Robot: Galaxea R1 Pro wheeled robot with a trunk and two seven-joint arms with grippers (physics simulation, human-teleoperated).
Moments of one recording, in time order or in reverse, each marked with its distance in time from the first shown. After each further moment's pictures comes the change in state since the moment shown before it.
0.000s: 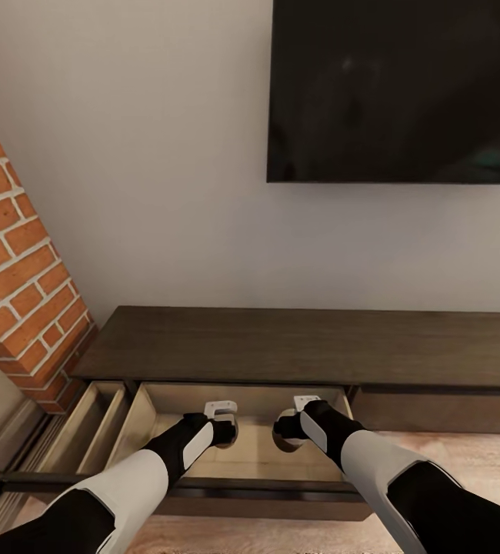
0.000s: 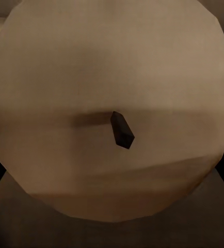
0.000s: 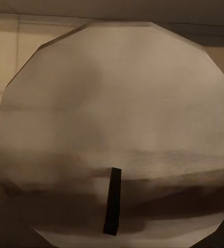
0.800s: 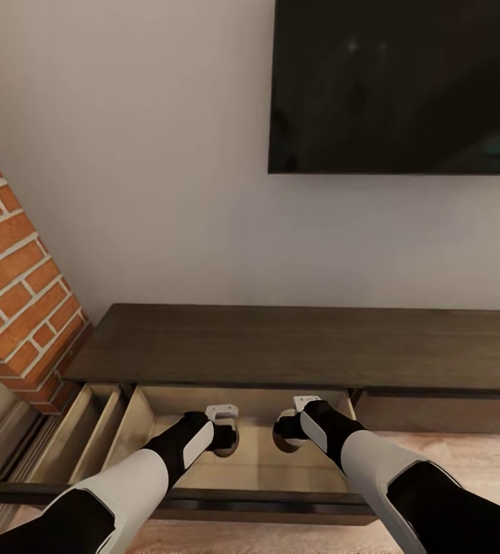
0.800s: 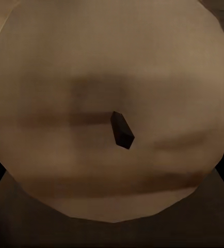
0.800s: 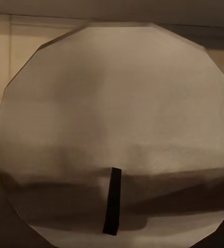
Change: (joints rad) left arm 0.000 0.000 -0.002 -0.007 0.002 0.085 0.000; right arm 0.000 0.000 0.000 0.001 0.000 0.002 -0.001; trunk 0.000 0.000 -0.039
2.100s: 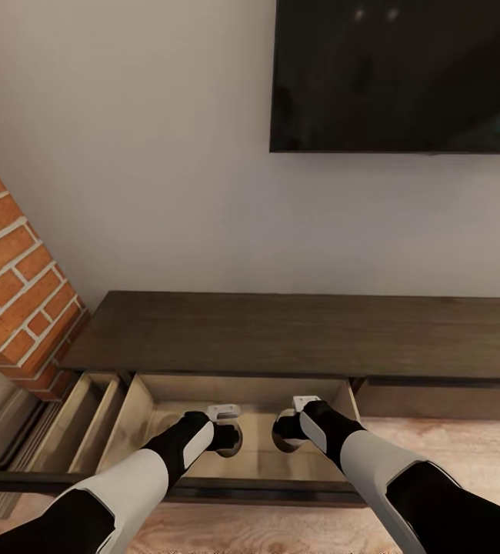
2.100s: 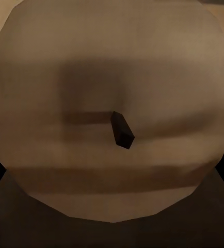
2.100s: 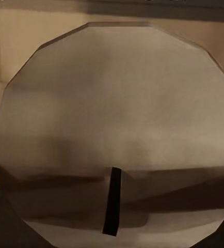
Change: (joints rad) left arm 0.000 0.000 0.000 -0.001 -0.001 0.001 -0.037; right arm 0.000 0.003 0.000 0.002 0.002 -0.005 0.001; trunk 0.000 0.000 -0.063
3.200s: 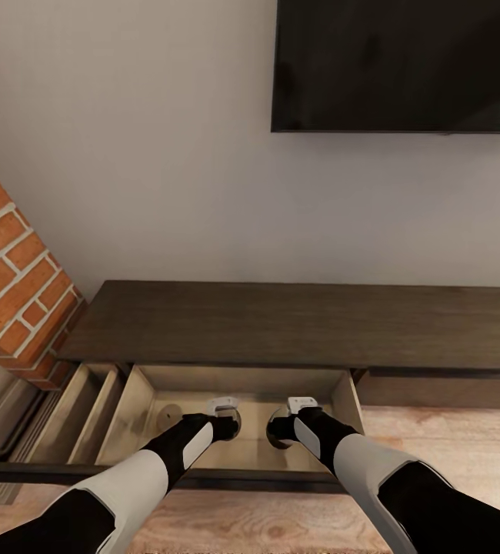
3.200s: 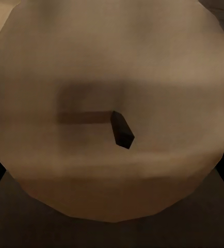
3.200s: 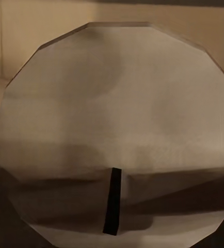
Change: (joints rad) left arm 0.000 0.000 0.004 0.013 0.004 -0.155 -0.001; right arm 0.000 0.035 0.000 0.051 -0.001 -0.110 0.001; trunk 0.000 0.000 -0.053
